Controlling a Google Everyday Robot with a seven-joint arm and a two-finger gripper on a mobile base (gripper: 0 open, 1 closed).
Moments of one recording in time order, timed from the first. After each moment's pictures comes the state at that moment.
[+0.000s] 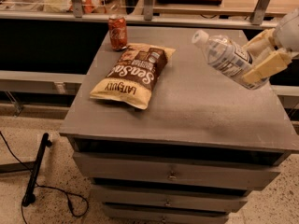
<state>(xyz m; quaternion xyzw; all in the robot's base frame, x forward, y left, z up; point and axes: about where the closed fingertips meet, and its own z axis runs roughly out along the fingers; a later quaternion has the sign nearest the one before) 0.517 -0.234 0.959 -0.61 0.70 0.18 0.32</state>
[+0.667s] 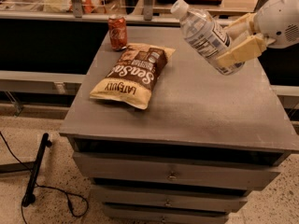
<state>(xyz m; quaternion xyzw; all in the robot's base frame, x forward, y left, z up) 0.535 -0.176 0.996 -0.57 0.68 0.21 0.40</state>
